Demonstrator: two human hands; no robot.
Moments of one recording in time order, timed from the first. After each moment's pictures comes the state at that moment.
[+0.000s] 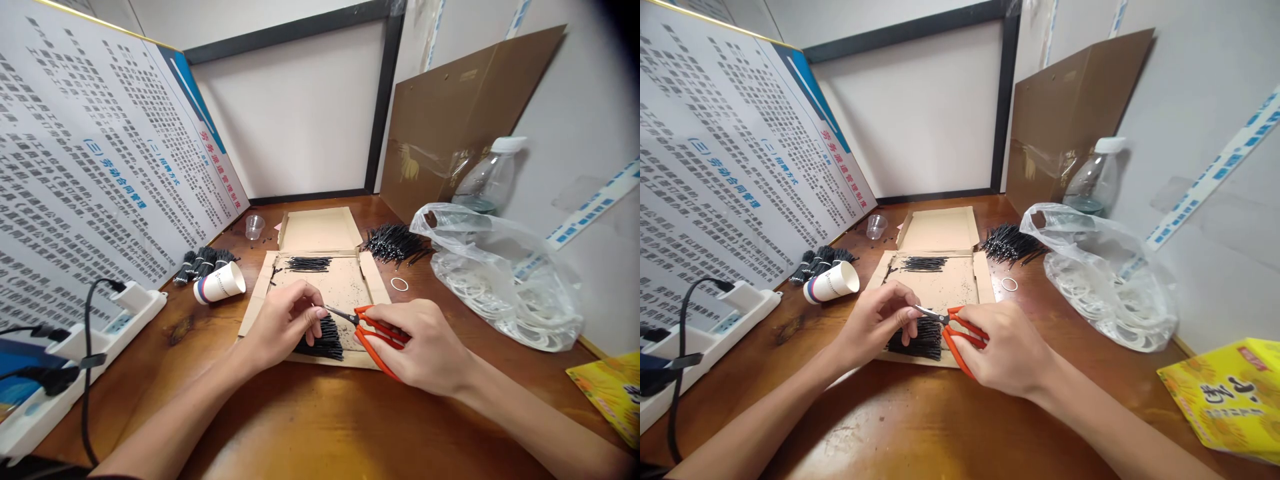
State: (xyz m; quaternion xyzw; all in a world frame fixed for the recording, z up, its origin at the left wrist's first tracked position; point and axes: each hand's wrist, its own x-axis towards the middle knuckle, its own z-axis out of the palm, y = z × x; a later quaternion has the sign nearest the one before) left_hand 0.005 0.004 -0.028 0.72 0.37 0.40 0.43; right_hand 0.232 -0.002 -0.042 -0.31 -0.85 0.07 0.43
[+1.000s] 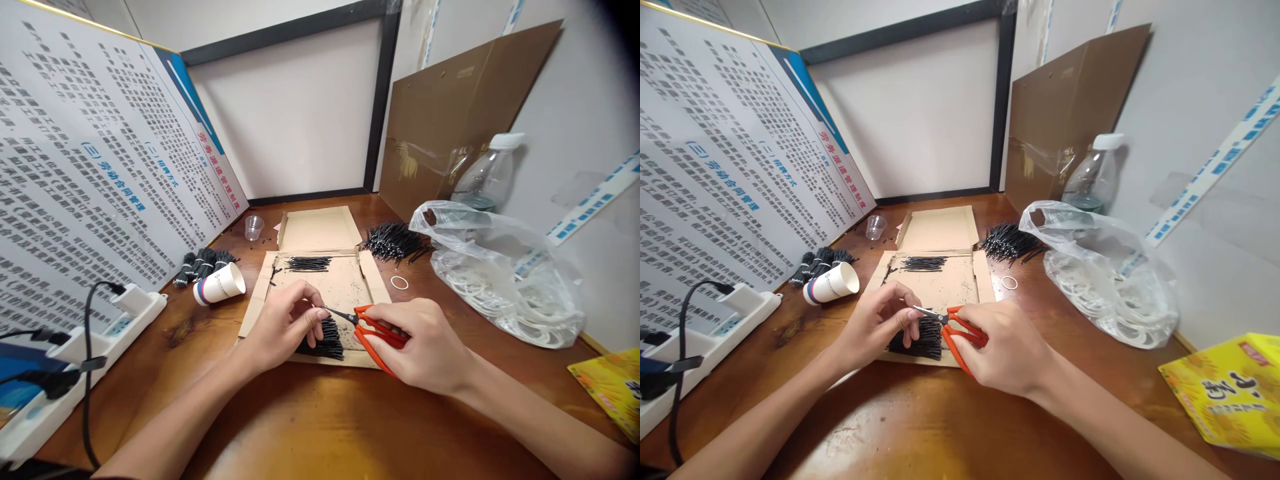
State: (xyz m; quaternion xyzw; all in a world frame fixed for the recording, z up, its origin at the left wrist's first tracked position) left_hand 0.007 0.001 -0.024 0.71 0.38 0.39 0.45; right_hand 0.231 -0.003 -0.040 -0.31 -0.84 0.06 0.43
